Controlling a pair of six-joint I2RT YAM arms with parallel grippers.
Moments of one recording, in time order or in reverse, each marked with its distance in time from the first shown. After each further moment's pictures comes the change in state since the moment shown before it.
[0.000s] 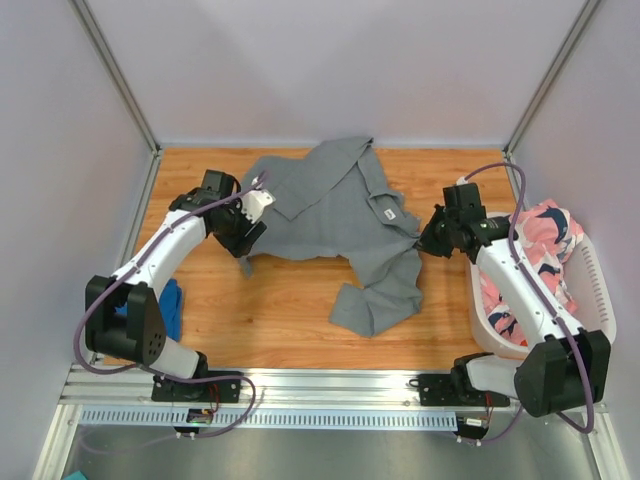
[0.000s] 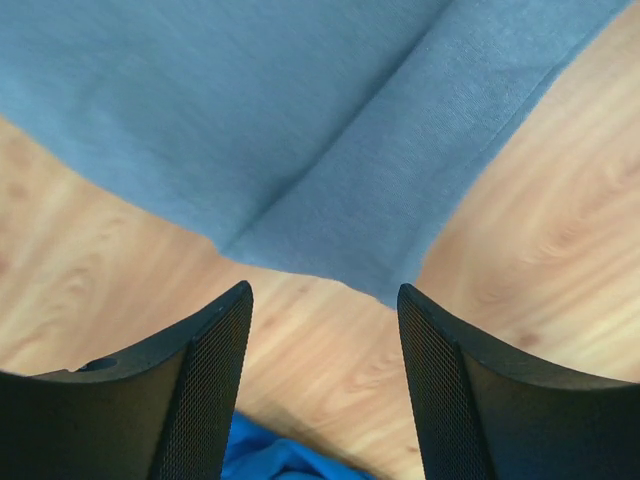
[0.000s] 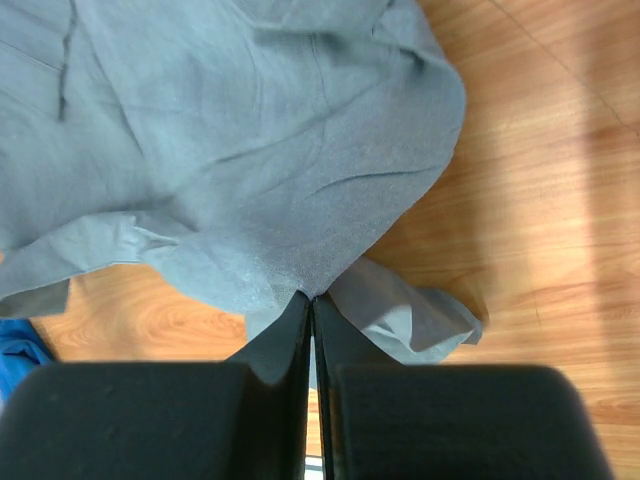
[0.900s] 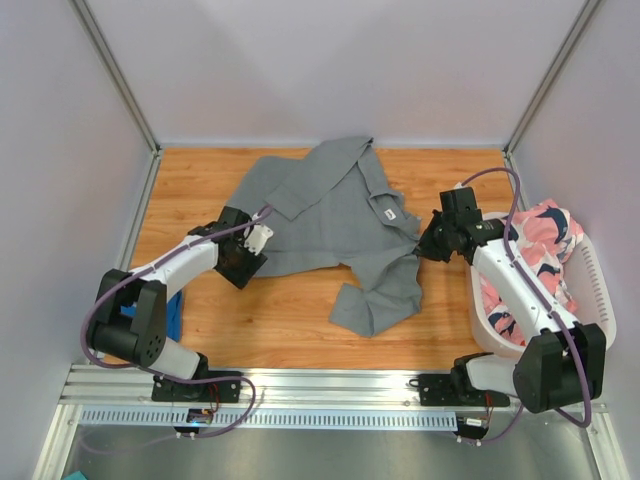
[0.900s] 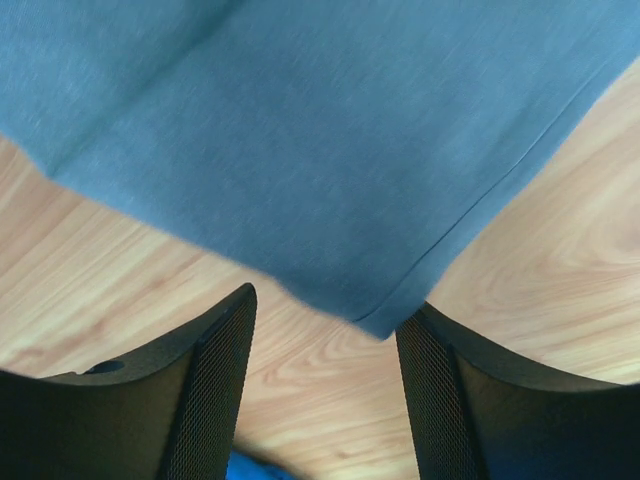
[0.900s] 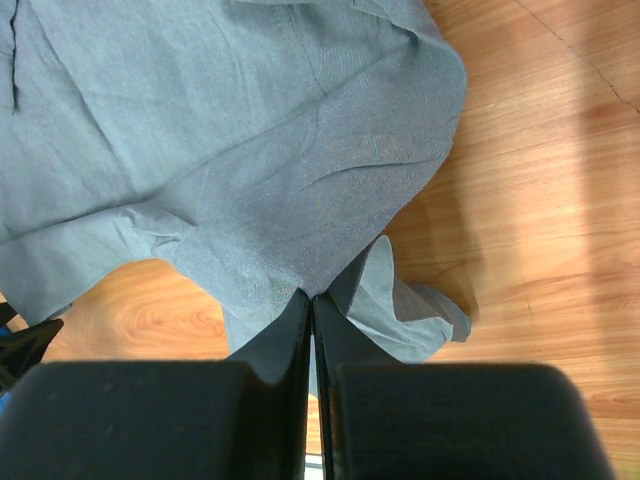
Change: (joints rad) left arm -0.077 0.019 -0.310 0.128 -0.207 -0.224; right arm 0.000 0.034 -0.050 0.016 -0.003 0.003
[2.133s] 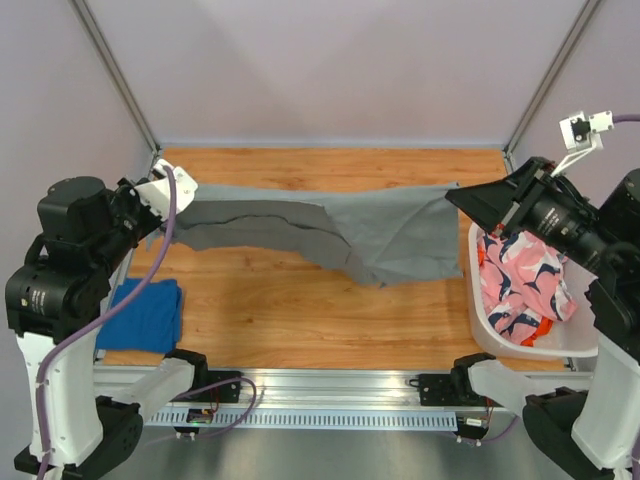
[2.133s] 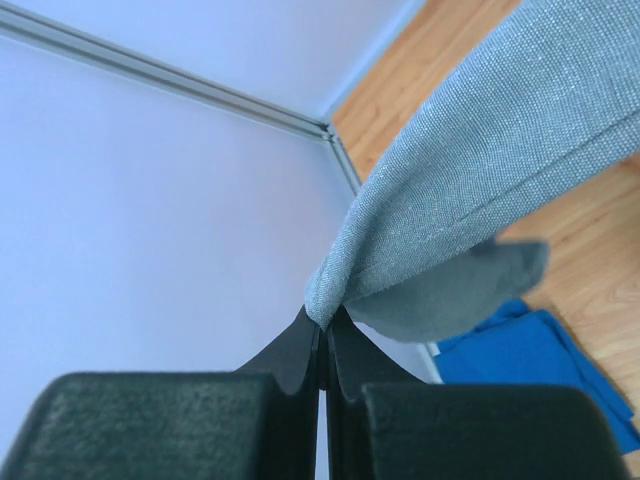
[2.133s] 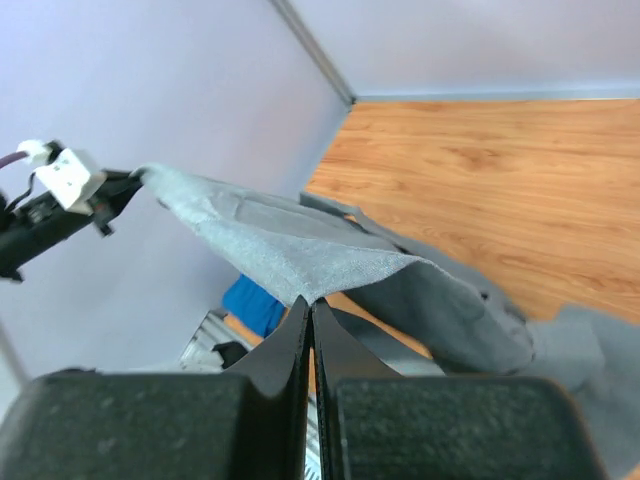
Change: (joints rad) left arm 0.106 -0.468 0.958 -0.596 -0.107 0.477; right arm 0.011 -0.151 1.090 -0.405 -0.382 -0.168
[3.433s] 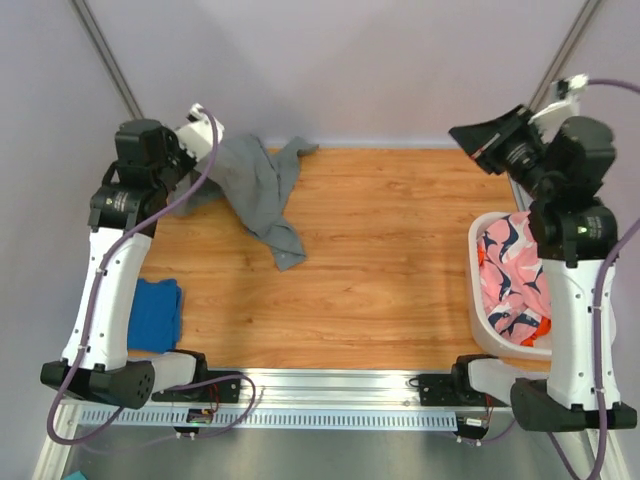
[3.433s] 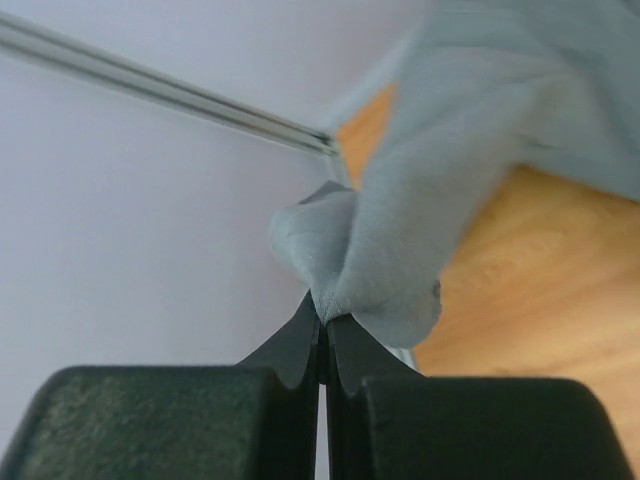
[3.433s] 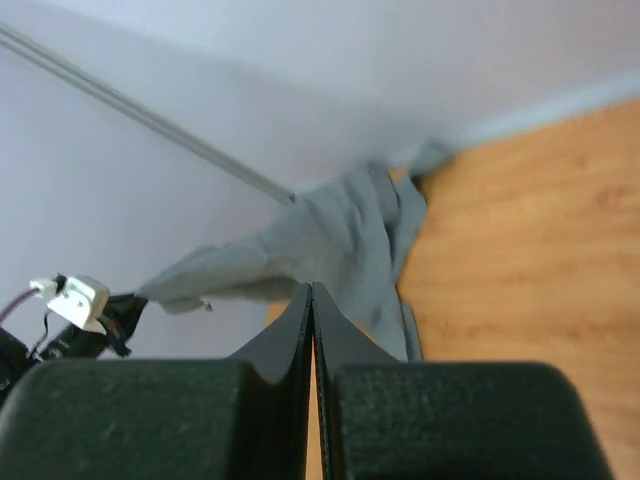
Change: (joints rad) left arm 0.068 0.251 -0.127 0.455 -0.042 -0.043; right arm -0.185 0.084 -0.299 0.497 0.105 0.236
